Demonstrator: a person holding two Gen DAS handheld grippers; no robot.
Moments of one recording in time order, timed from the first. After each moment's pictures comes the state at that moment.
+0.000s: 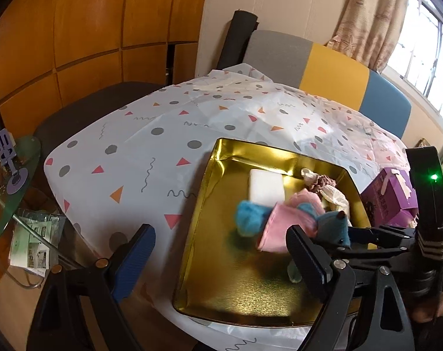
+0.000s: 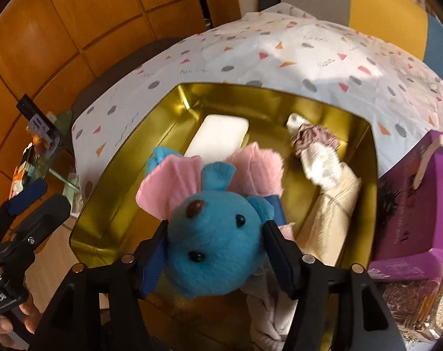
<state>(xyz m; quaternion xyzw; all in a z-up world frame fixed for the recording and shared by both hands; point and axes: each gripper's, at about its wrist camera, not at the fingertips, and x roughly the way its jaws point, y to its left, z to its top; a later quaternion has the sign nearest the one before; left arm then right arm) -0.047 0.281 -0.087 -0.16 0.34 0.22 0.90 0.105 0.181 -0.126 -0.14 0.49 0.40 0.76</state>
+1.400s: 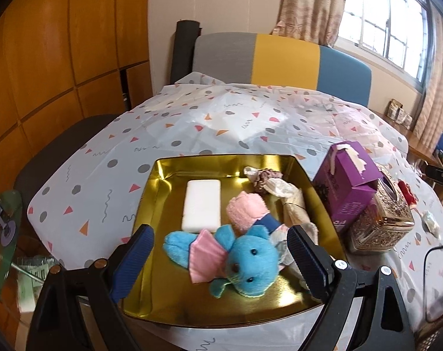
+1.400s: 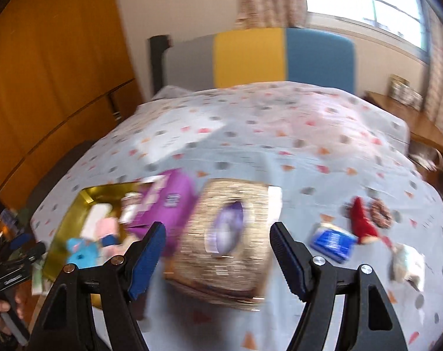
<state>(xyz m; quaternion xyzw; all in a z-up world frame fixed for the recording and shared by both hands) -0.016 0.205 -0.059 -0.07 0.34 0.14 0.93 0.138 -0.101 -0.021 0.00 0.37 0.20 0.91</state>
